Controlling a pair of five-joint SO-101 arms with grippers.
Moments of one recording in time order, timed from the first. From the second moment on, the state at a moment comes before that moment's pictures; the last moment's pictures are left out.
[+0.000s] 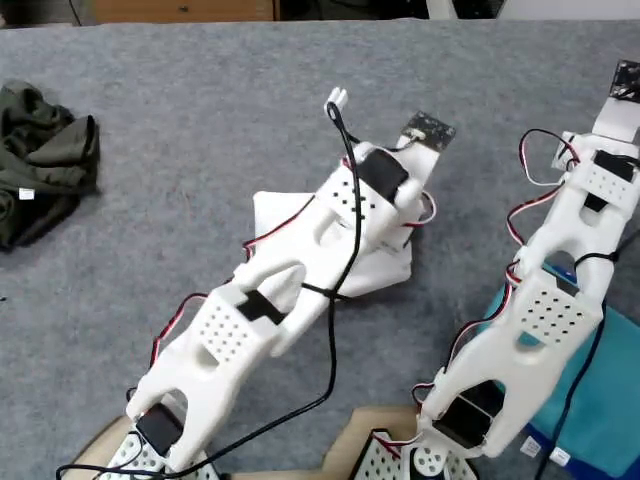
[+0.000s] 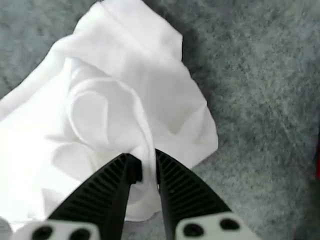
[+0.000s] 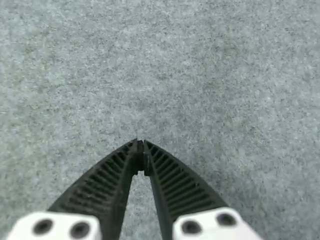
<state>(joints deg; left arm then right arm) 40.4 47.2 -59.5 95.6 2.2 30.9 44.6 -28.9 37.6 3.3</state>
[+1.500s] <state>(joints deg) 29.9 64.4 -81.8 100.2 17.7 30.9 45.0 -32.4 43.6 6.0</state>
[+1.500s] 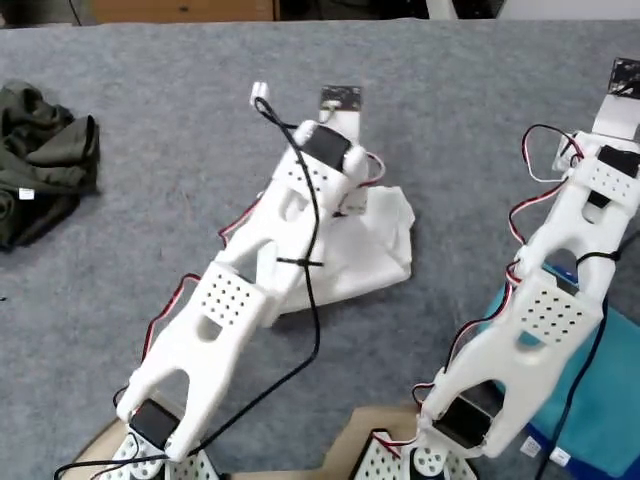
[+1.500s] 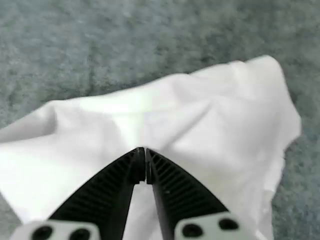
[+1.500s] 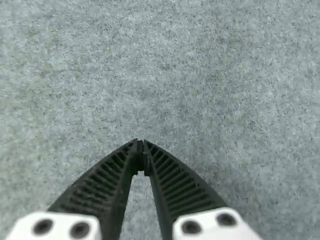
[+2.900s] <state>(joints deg) 41.8 51.3 -71.0 100.2 18.0 30.9 49.5 -37.7 43.5 6.0</state>
